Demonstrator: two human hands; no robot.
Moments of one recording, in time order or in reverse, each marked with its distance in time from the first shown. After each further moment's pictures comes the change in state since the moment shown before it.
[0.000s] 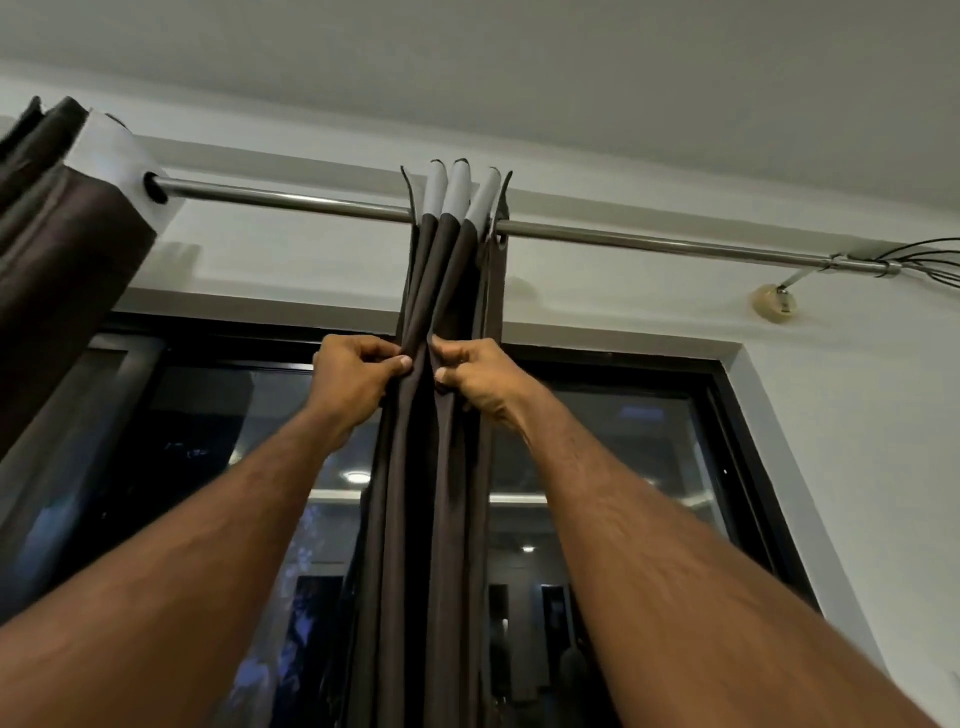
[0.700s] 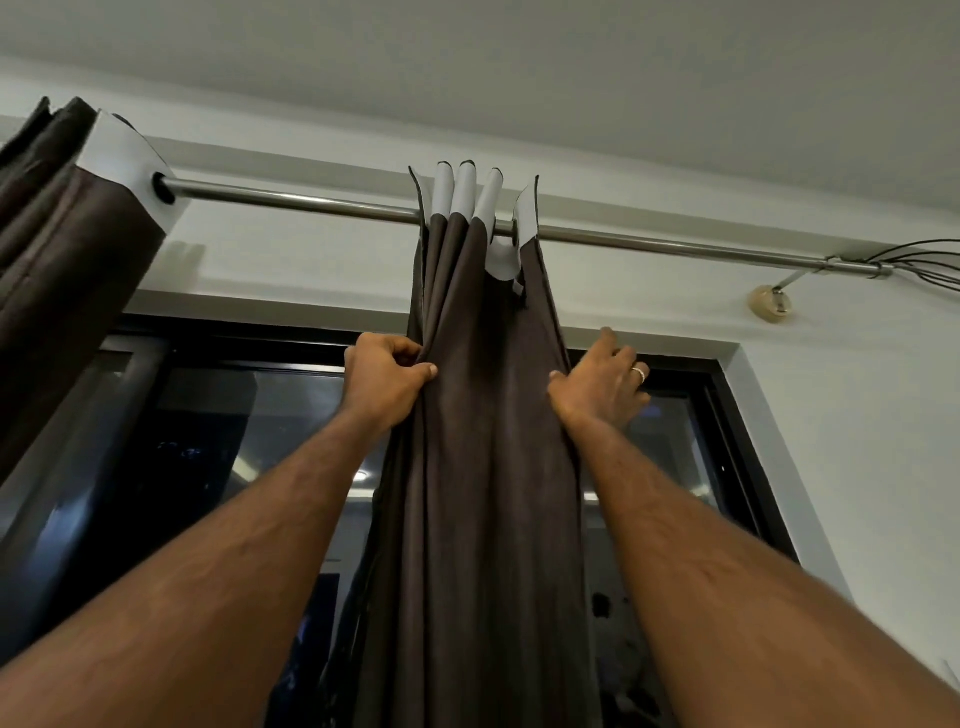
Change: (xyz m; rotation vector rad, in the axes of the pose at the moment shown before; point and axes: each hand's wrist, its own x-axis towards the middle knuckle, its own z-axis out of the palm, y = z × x) left_hand 0.000 0.005 0.012 0.164 0.043 0.056; right_hand -0.037 0.019 -0.049 -0.720 0.833 0.313
